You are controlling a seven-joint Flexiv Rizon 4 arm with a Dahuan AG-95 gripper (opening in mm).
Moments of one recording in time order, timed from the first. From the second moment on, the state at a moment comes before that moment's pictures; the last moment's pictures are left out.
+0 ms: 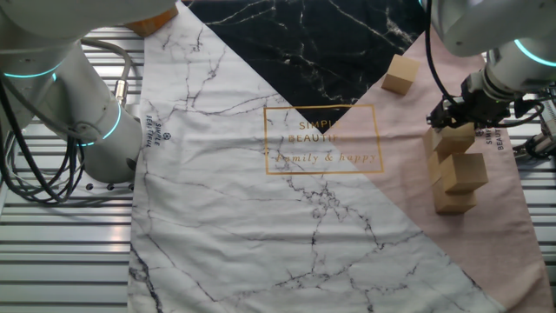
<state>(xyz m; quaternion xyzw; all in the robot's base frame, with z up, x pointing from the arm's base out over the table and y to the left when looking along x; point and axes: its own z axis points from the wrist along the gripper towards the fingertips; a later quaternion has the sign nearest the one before) 0.704 0.000 0.112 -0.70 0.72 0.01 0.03</state>
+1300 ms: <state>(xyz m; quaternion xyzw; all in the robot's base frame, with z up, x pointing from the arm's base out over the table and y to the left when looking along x) 0.713 0.003 0.109 -0.72 0.69 0.02 0.04</state>
